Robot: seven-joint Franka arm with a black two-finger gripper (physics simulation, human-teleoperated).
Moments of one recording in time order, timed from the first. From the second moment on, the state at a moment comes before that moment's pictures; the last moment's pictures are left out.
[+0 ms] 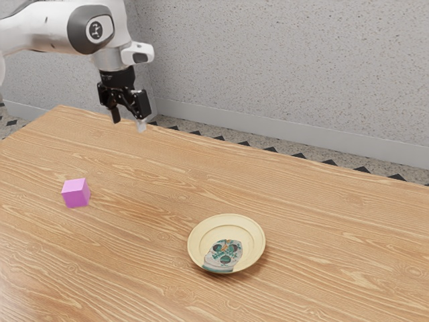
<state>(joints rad) 0.11 0.15 -0.06 -1.53 0.00 1.63 0.19</state>
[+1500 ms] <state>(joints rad) 0.38 0.55 0.13 -1.71 0.00 2.22 -0.33</state>
